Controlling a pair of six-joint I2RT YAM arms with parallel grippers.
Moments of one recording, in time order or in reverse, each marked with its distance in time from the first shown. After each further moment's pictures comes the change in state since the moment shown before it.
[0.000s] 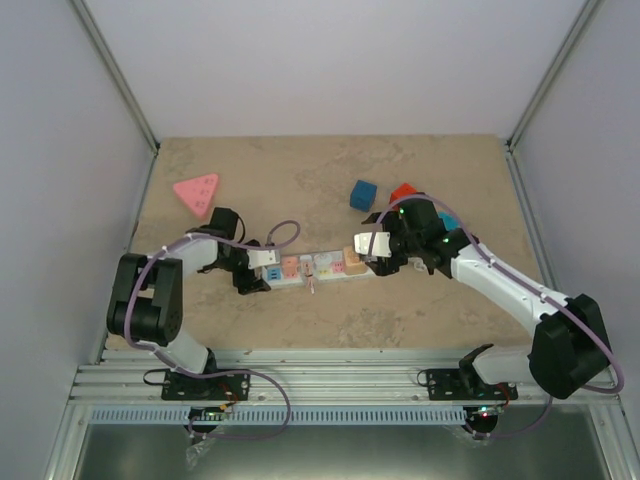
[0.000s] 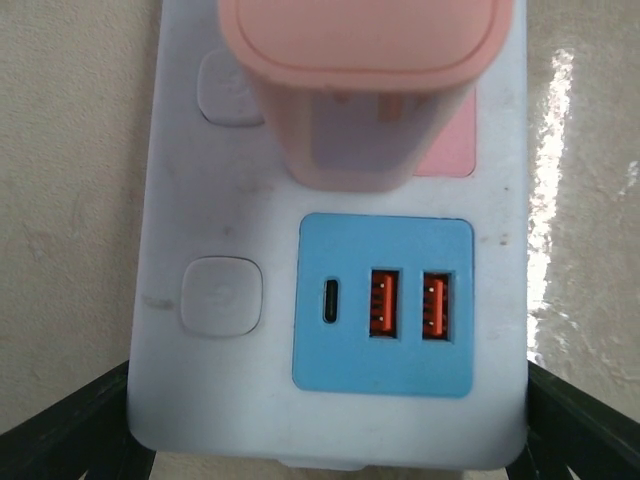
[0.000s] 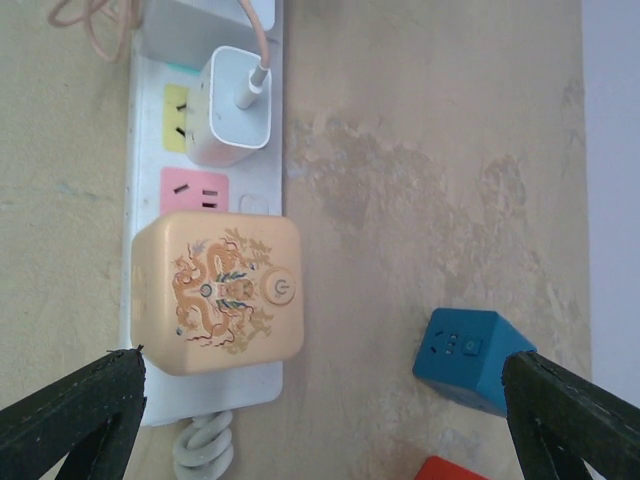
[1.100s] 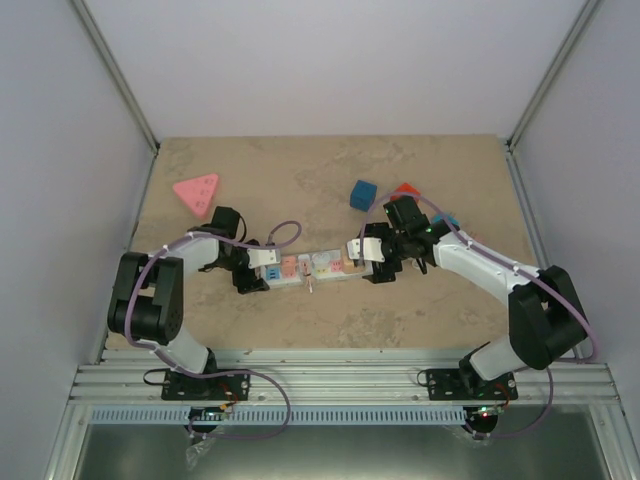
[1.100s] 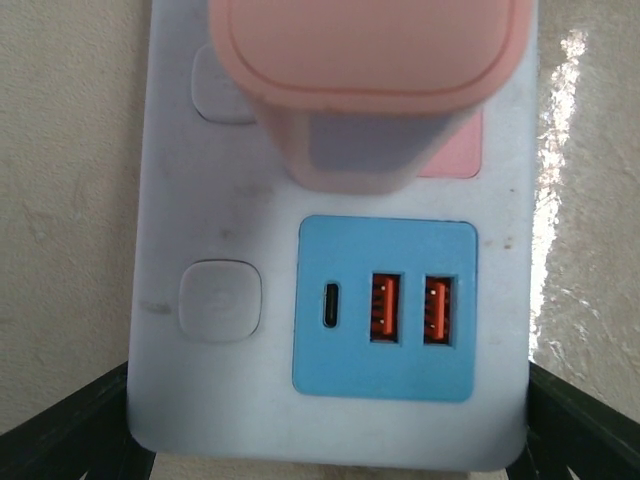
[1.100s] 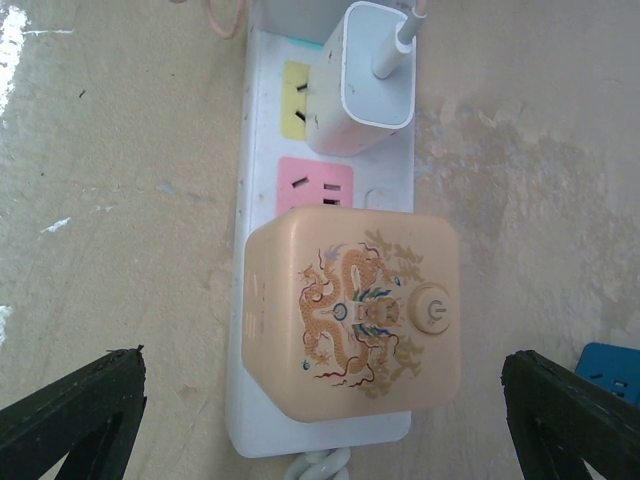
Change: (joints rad) left arm -0.010 0.000 0.006 -0.010 -0.048 -0.016; right arm 0.002 0.171 0.066 -0.126 -0.091 -0.003
